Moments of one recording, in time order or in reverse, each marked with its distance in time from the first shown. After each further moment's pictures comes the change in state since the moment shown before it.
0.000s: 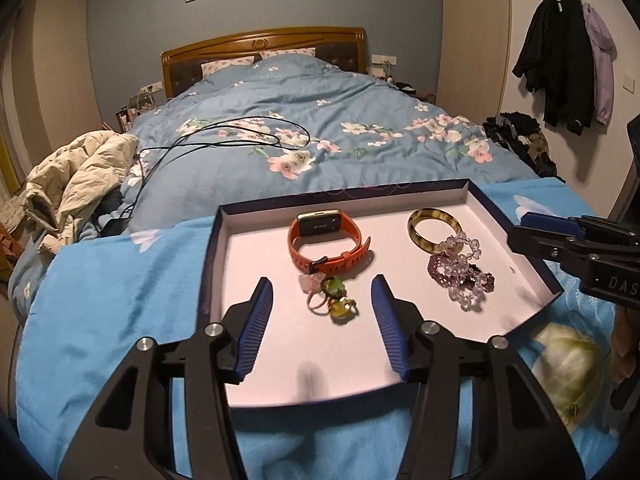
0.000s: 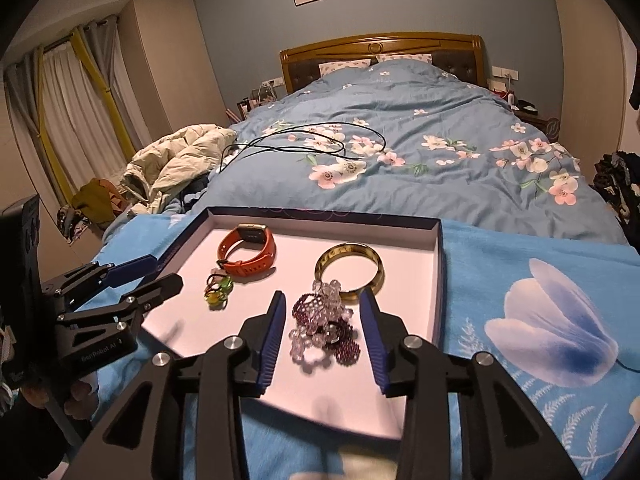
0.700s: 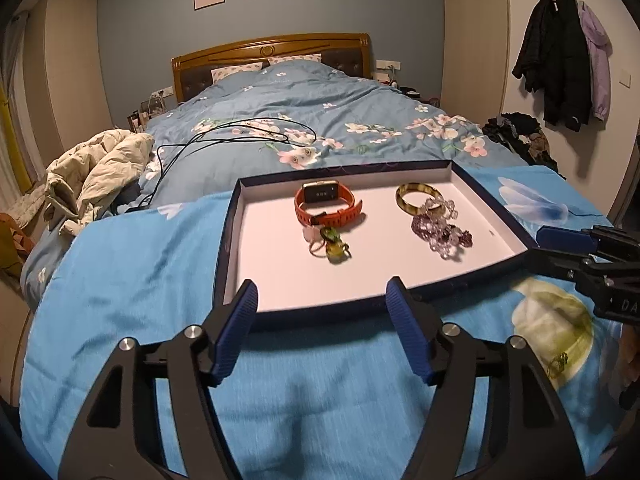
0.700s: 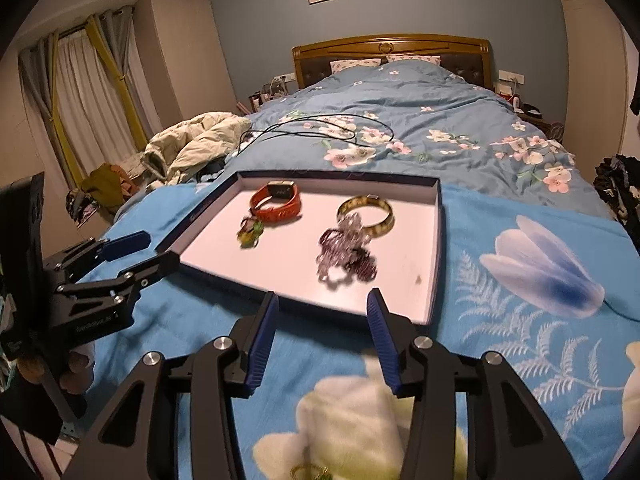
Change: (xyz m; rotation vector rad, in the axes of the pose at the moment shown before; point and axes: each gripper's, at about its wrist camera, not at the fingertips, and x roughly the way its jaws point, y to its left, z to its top) left arm -0.059 -0.006 -0.047 0.006 -0.018 0.031; right arm -0.044 0.019 -0.055 -0.042 0.013 0.014
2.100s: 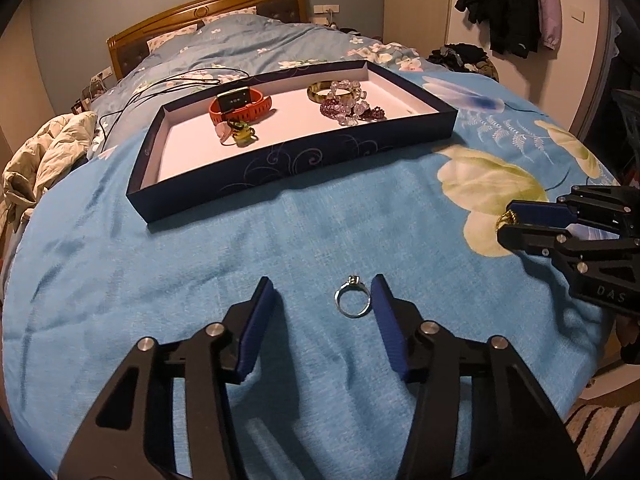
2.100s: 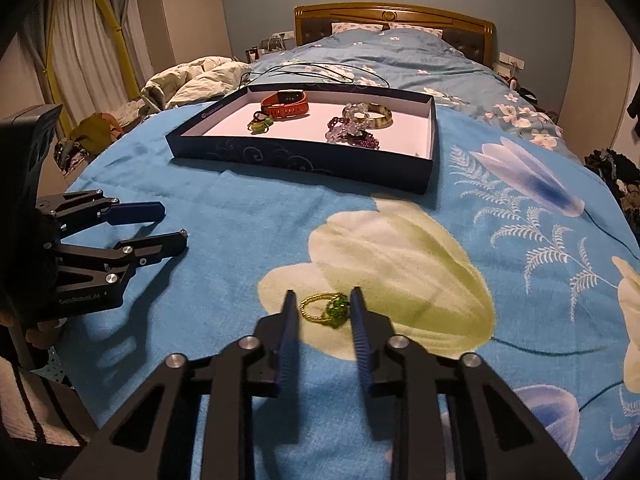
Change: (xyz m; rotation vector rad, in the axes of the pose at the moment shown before) left arm -0.014 -0.044 -0.072 0.152 0.204 -0.163; right arm -0.024 0.018 -0.087 -0.063 0.141 -0.078
